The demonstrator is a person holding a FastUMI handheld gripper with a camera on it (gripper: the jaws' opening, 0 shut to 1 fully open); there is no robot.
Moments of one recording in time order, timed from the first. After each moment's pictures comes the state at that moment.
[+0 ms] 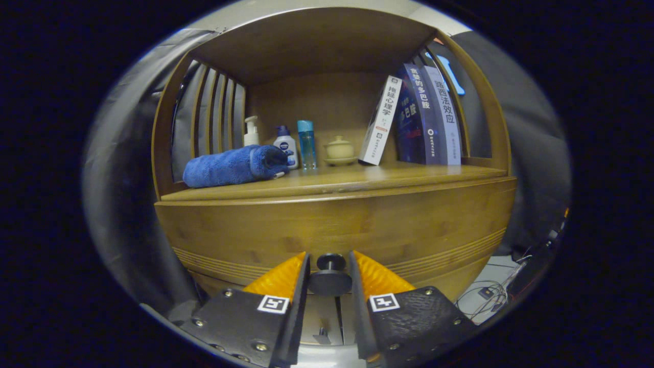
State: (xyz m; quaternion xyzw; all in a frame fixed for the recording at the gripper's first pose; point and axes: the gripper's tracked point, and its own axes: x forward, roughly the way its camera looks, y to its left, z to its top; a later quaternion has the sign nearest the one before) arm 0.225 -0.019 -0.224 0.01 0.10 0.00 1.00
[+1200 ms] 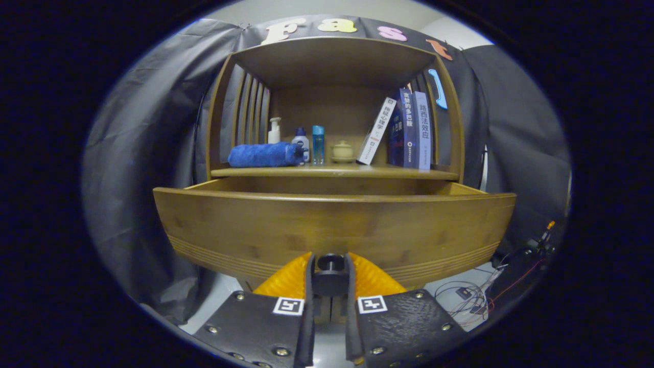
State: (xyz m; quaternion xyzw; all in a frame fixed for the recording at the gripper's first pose) arm 0.068 -0.016 -0.229 -0.04 0.10 0.00 0.99
